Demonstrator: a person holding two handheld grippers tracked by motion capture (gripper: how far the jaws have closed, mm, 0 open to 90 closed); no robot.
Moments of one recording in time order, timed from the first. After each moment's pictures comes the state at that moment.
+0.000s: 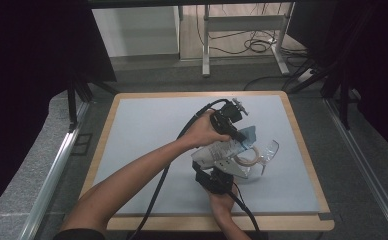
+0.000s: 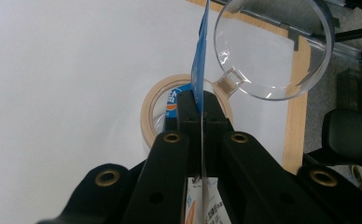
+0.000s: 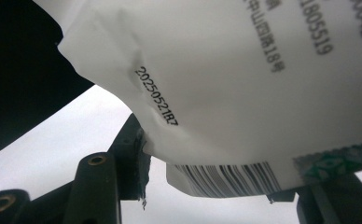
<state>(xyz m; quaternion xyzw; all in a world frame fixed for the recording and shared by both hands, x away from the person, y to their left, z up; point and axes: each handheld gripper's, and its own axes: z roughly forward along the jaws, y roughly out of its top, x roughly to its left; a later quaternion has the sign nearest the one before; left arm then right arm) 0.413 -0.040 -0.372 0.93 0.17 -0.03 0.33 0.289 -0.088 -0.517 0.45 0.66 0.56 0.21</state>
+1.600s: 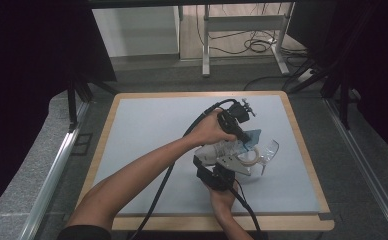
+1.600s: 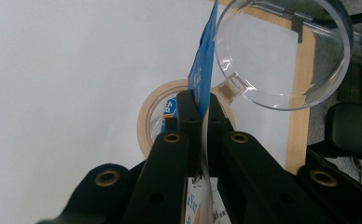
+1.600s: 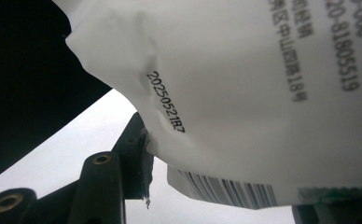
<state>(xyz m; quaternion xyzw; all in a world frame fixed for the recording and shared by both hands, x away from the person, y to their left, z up) 0.420 -0.060 -0.374 0.94 0.16 -0.03 0.31 0.293 -0.090 -0.506 0.46 0.65 0.57 0.21</state>
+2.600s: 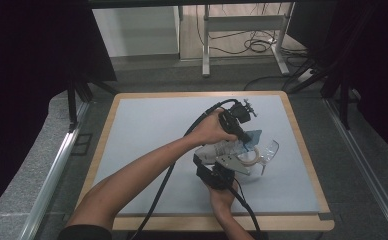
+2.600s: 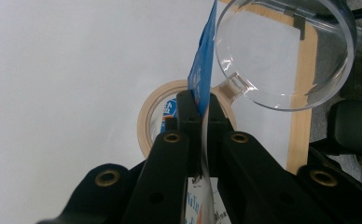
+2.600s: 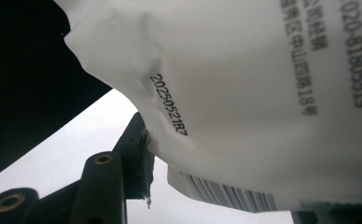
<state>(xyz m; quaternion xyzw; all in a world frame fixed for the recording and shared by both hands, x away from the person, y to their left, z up) 0.420 -0.062 -0.374 0.94 0.16 -0.03 0.30 0.295 -0.089 -0.504 0.45 0.65 0.57 0.22</state>
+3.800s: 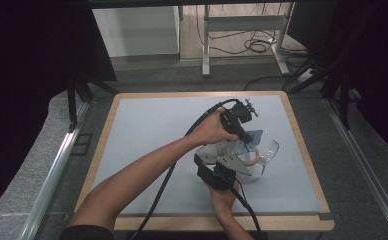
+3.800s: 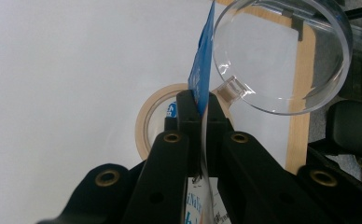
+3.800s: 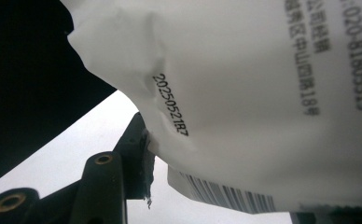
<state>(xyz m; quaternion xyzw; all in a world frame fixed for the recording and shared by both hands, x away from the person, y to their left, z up) 0.420 -0.066 -0.373 0.94 0.15 -0.03 0.30 0.292 -0.091 -0.501 0.45 0.65 0.58 0.22</state>
